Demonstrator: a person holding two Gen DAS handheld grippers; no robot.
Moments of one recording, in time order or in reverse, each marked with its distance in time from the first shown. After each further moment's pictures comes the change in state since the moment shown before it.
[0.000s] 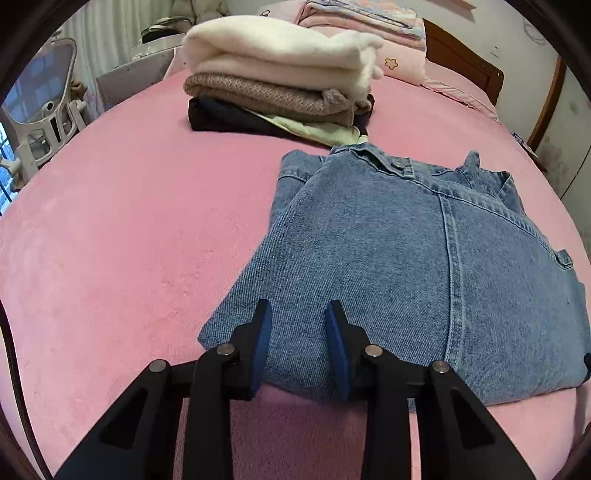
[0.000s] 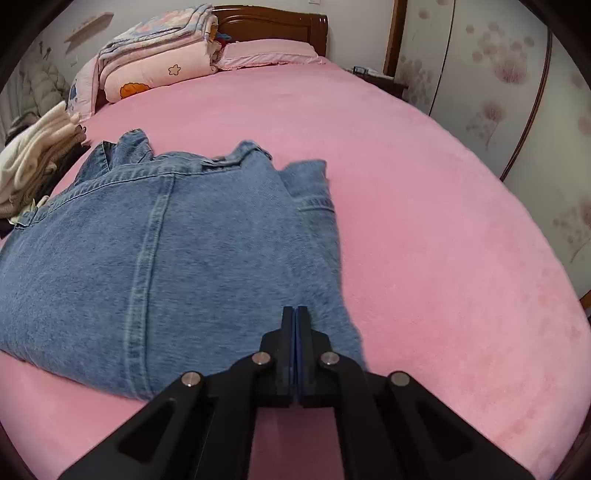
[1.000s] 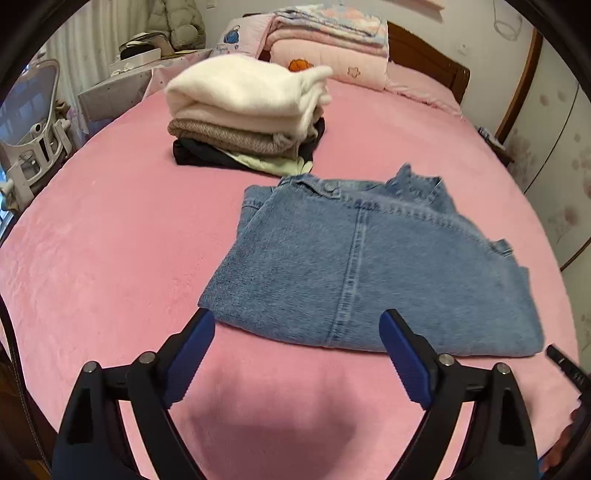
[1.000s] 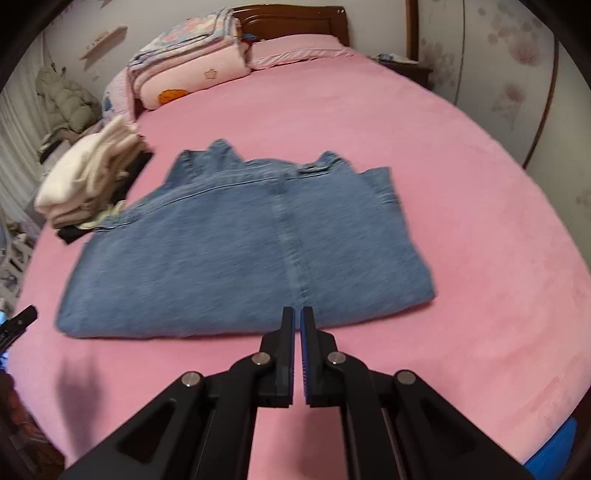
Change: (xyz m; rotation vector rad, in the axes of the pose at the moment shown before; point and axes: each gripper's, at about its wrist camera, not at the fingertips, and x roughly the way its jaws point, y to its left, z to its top) left arm -0.126 -0.029 0.003 0.045 -0.005 -0.099; right arm -0.118 0.069 -0.005 0.076 0.074 0.229
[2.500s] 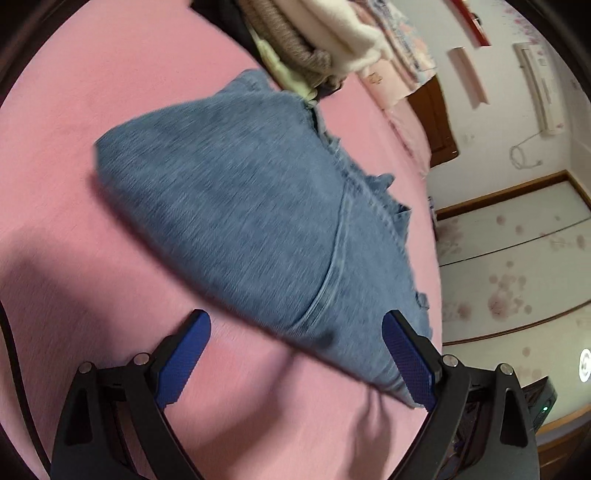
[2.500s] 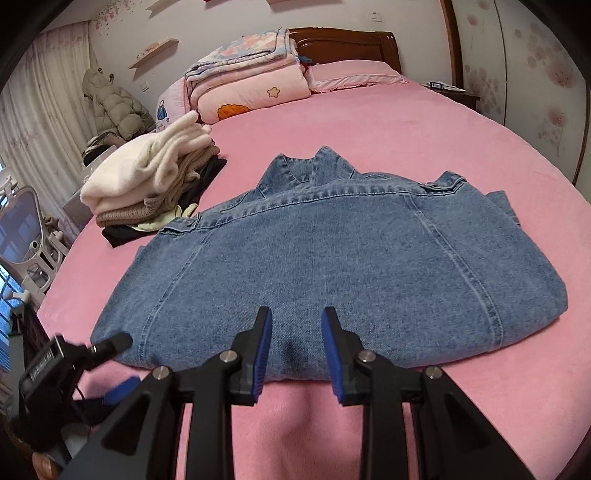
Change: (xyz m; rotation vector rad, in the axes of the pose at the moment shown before) left arm 0.130 0.052 -0.054 -0.520 0.113 -0.535; right arm 0.062 0.117 -0.015 -0.075 -0.147 0.112
